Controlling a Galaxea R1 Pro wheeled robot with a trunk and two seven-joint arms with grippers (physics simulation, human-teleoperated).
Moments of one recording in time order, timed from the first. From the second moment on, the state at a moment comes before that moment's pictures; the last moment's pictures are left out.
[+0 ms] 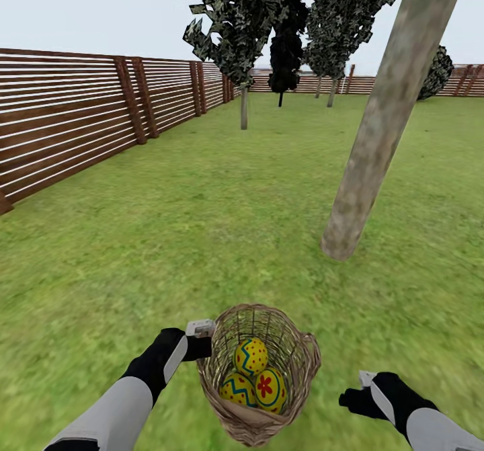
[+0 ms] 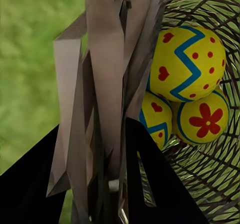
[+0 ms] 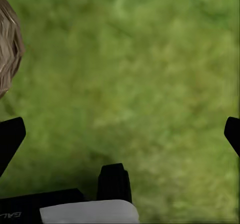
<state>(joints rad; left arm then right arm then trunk) -0.70 -0.13 0.01 -0.50 0.13 0.60 -0.02 -0.65 -0.17 -0.14 -0.23 0.02 0.53 0.11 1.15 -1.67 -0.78</state>
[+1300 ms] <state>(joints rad) -0.70 -0.13 0.01 -0.50 0.13 0.60 -0.02 -0.65 -0.17 -0.14 -0.23 0.01 0.53 0.11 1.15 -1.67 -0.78</state>
